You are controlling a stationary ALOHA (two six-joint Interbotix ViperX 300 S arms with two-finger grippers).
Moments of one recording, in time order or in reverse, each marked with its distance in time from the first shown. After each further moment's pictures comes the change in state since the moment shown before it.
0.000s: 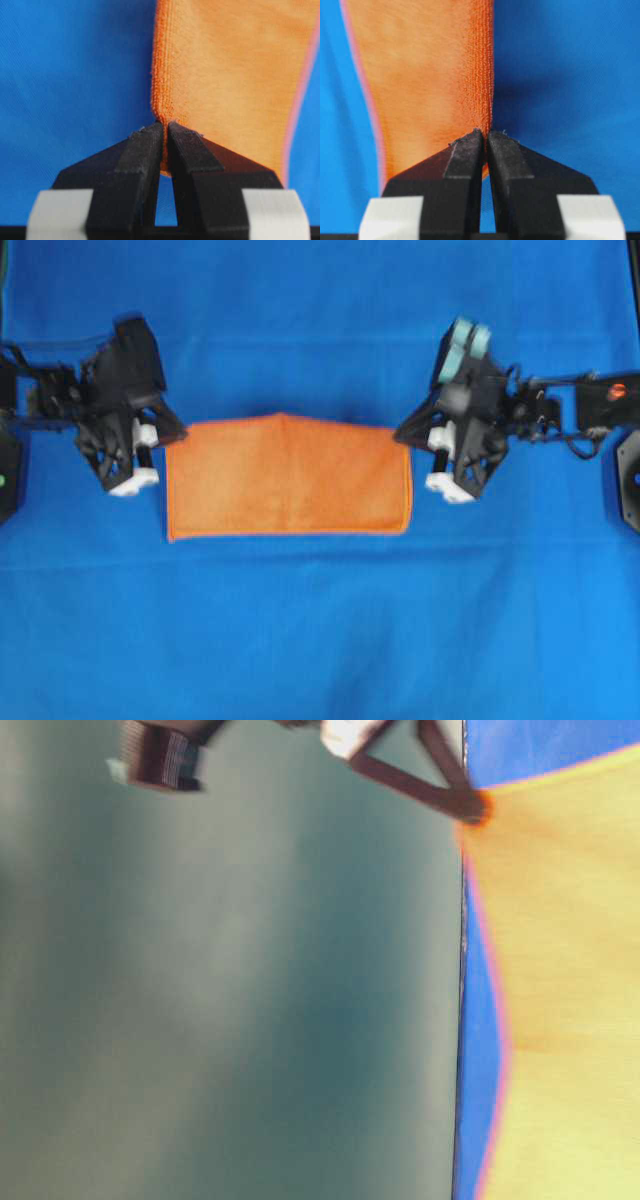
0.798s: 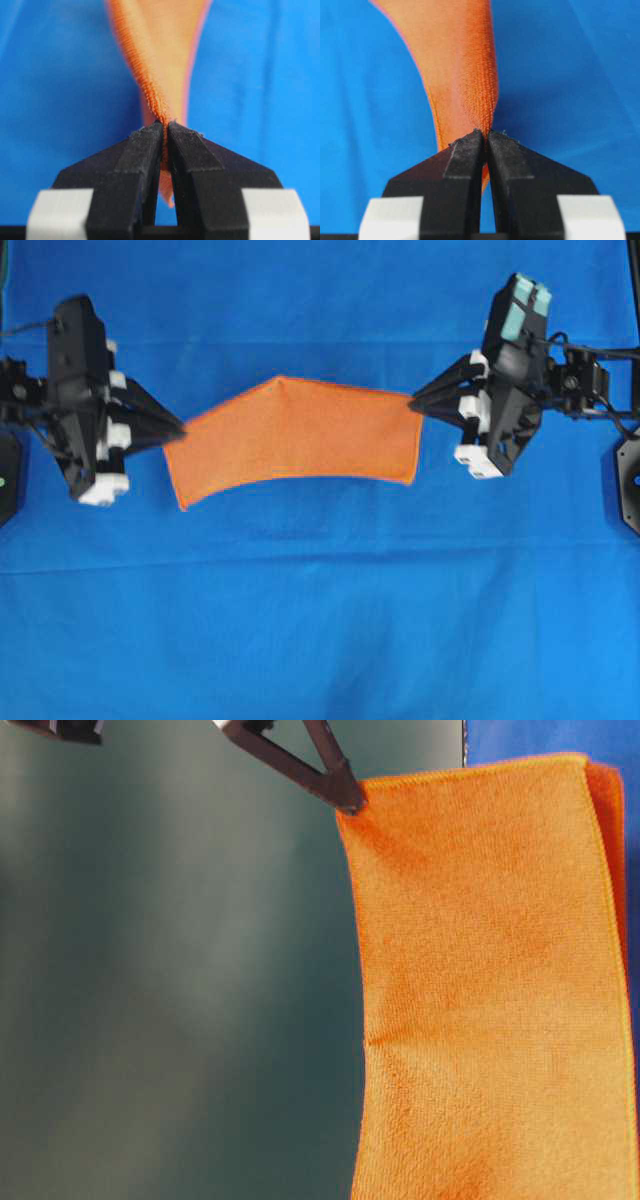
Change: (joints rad) left arm -0.094 -0.147 -0.012 0.000 -0.089 -0.003; right arm -0.066 -0.130 -0.008 -0.032 0.034 0.000
